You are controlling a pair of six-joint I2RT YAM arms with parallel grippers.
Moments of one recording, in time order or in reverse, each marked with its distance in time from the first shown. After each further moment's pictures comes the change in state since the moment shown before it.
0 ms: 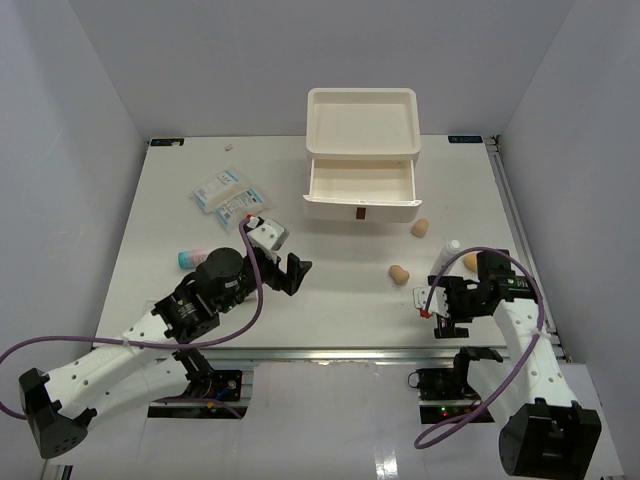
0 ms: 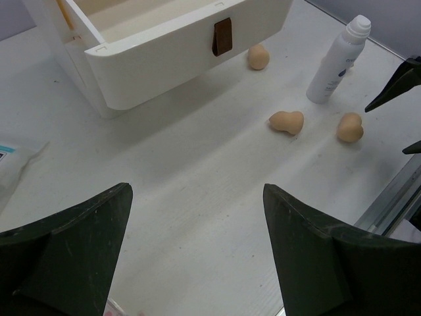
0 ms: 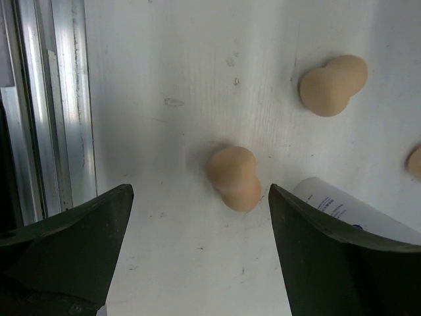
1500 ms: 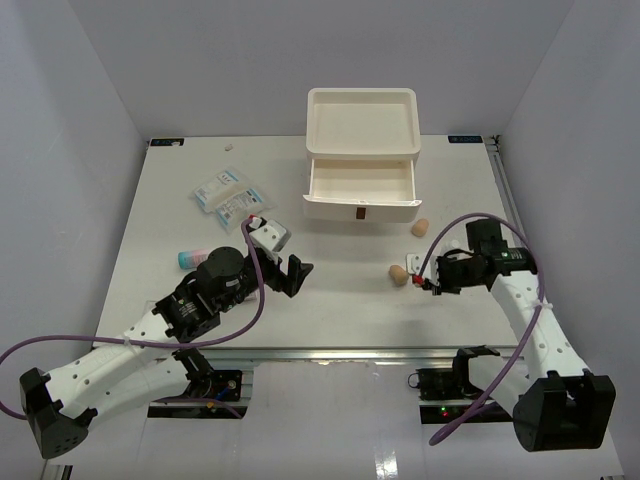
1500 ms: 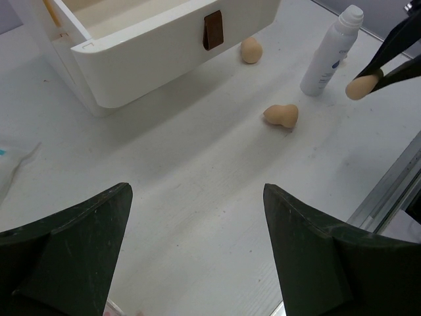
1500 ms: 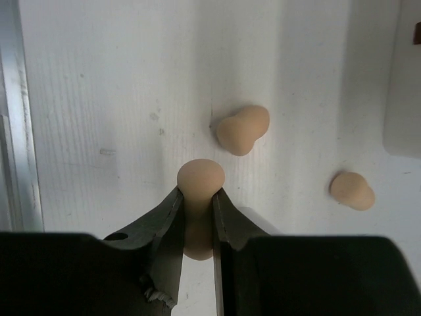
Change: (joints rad) left arm 0.009 0.009 0.000 -0.006 0.039 0.008; right arm 0.147 0.176 0.197 0.137 -0.075 0.241
